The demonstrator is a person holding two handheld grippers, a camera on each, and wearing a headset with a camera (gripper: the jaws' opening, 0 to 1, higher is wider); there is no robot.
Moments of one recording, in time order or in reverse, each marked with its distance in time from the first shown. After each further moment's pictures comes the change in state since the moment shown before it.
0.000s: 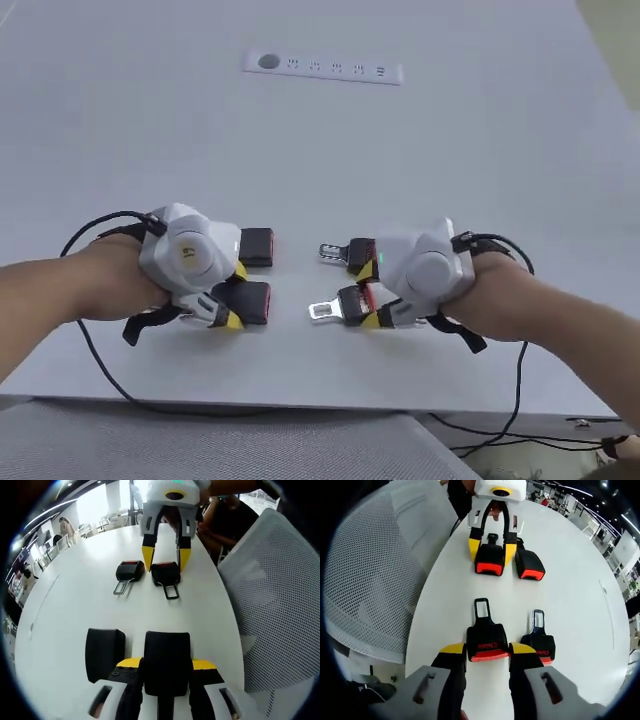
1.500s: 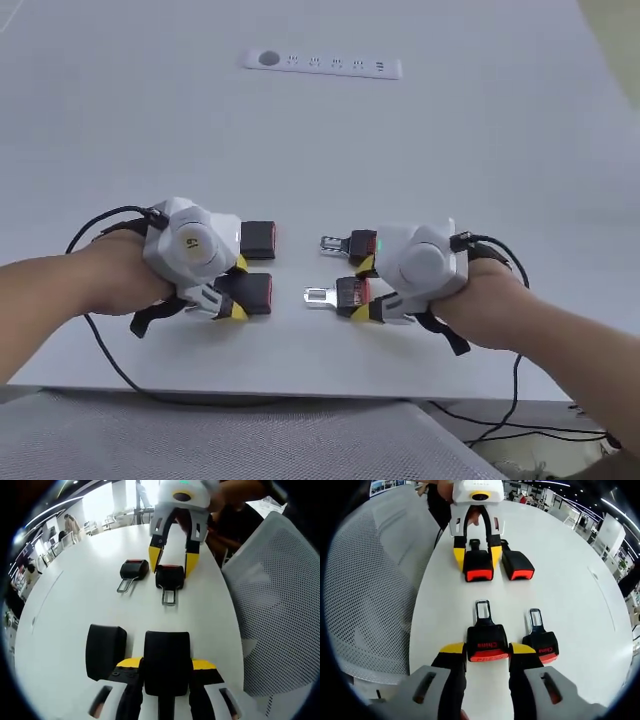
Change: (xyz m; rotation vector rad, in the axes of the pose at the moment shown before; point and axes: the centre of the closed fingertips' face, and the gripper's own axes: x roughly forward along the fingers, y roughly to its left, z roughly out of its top) left arm 0.000 0.003 -0.005 -0.042 -0.004 0.025; right arm 0.007 -0.001 0.012 0.149 -0.051 -0.081
